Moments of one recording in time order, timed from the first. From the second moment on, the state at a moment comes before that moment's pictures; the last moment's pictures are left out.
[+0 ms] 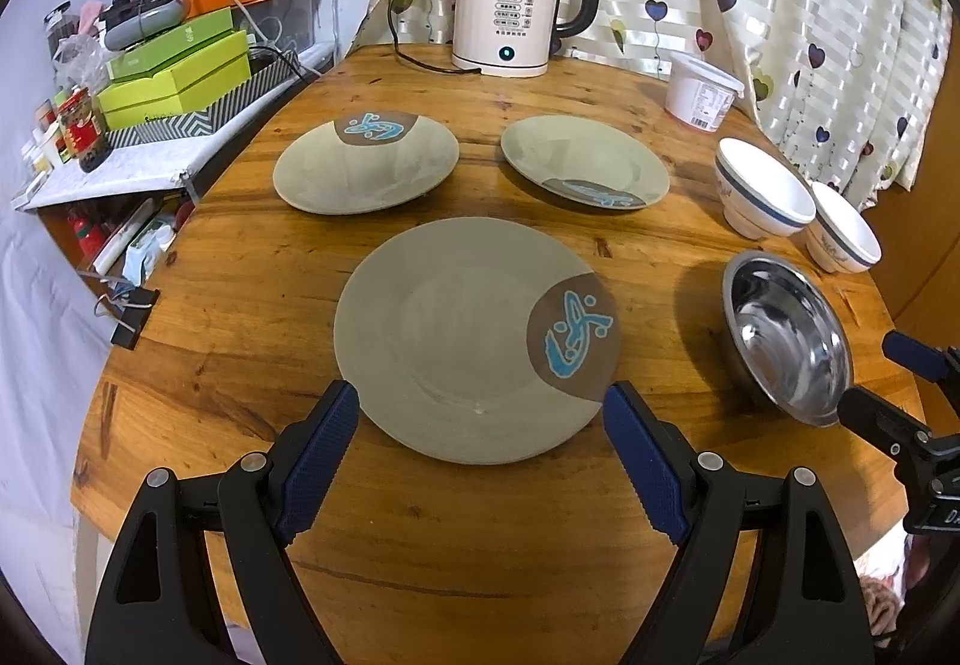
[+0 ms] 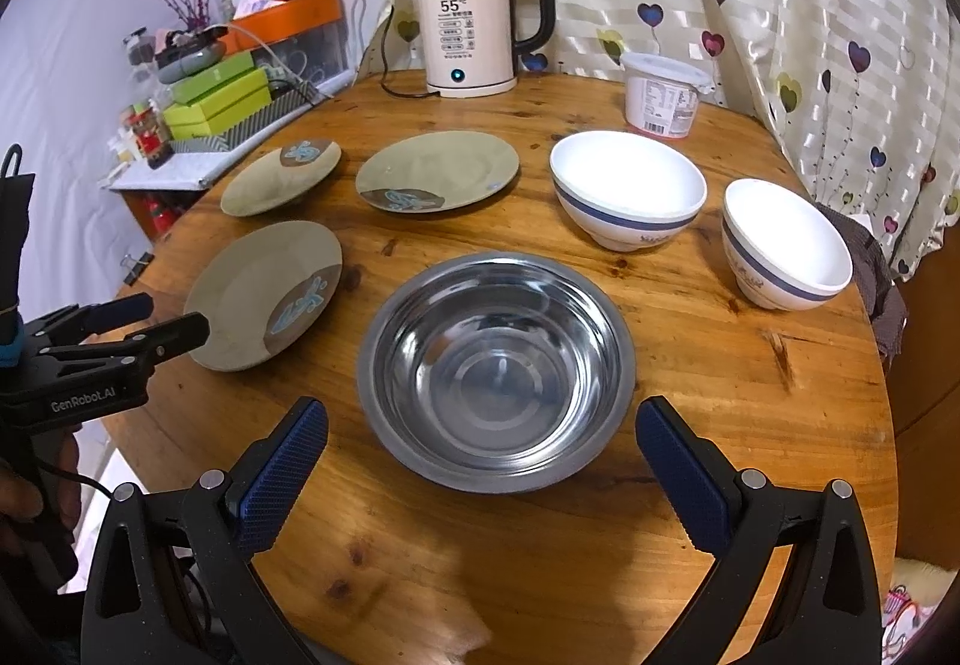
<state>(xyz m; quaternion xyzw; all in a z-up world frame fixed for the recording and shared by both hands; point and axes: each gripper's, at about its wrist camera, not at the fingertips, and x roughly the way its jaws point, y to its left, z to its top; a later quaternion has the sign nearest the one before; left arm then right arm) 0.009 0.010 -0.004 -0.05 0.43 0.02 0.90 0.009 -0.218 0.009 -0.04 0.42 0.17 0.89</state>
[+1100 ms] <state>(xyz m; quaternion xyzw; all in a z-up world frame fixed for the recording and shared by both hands) 0.034 0.077 0.001 -0.09 0.42 0.08 0.90 0.060 -0.130 0.025 -0.11 0.42 0.23 0.87</state>
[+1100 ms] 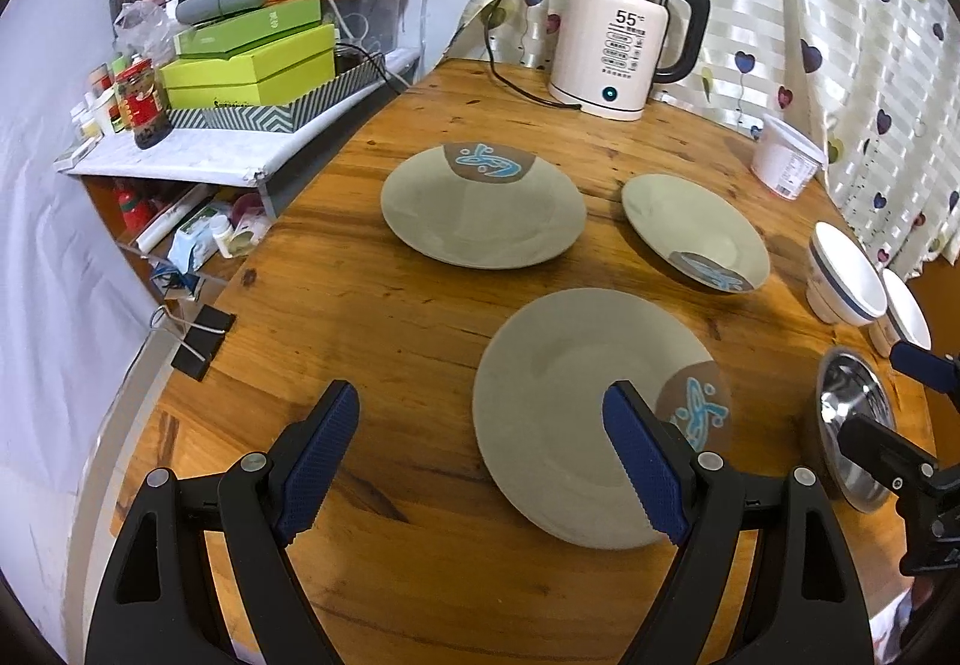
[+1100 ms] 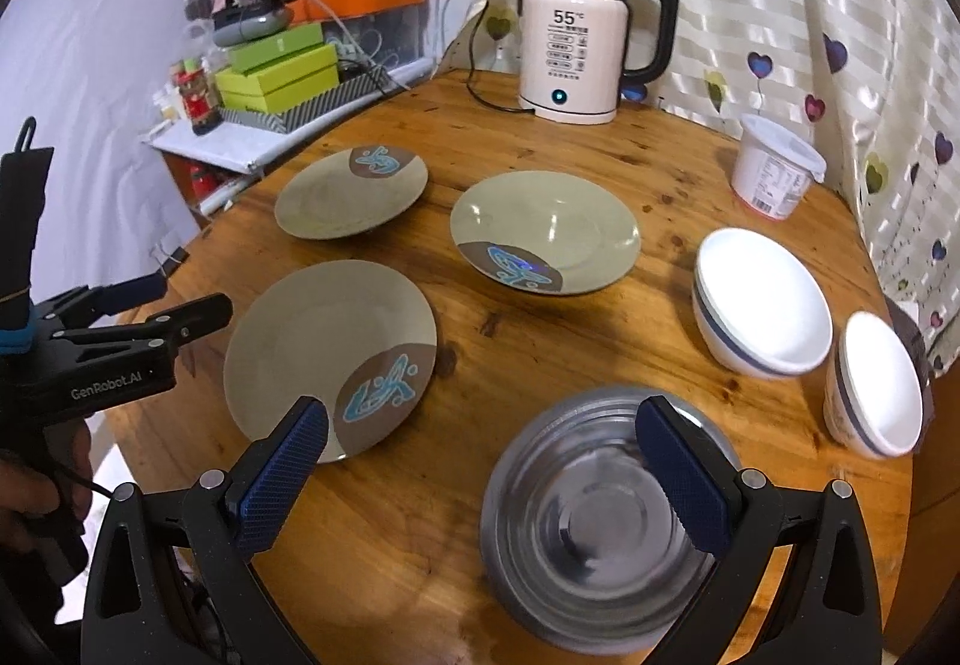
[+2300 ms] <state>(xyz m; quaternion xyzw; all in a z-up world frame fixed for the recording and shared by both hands) 0.125 0.172 -0.025 -0.22 0.42 0.07 0.88 0.226 -0.011 0.005 -0.07 0.52 0.34 0.78</state>
